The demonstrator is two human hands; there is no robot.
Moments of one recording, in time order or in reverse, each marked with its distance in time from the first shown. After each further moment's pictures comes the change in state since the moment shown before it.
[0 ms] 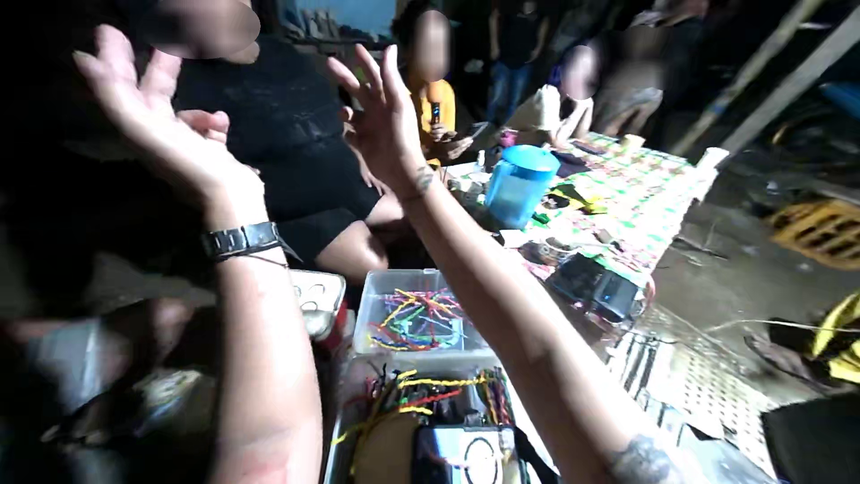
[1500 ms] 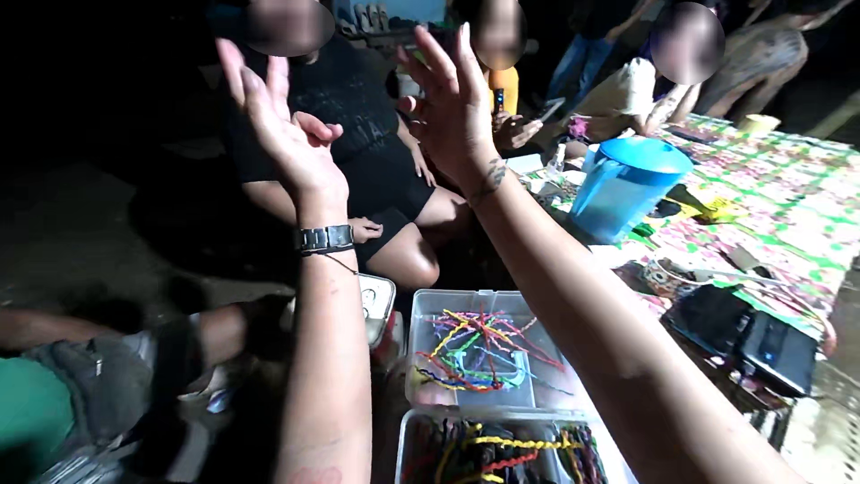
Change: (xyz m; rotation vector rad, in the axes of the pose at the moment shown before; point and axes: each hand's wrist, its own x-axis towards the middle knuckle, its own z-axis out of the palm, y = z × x) left_hand 0.025 -0.074 0.014 -0.148 -0.158 -0.011; right_hand 0.062 0.051 -0.025 0.061 -0.055 -0.012
